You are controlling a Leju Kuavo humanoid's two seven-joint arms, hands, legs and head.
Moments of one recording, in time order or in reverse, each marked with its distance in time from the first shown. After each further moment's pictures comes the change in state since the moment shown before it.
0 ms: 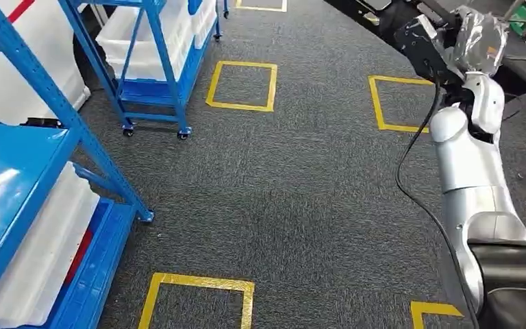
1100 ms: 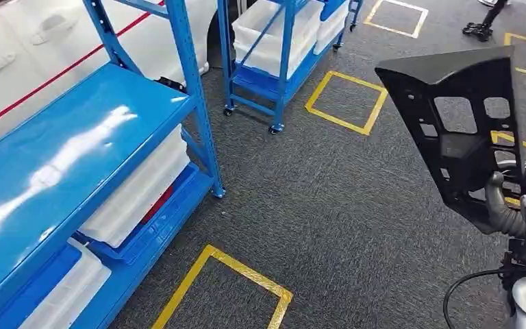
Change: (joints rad) left arm 0.013 0.036 -0.008 0.000 -0.079 -0.147 -0.052; right arm 1.018 -0.007 -0.476 -0.757 -0.856 0.189 -0.309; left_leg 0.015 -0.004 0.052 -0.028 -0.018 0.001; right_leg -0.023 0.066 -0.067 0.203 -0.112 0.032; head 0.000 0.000
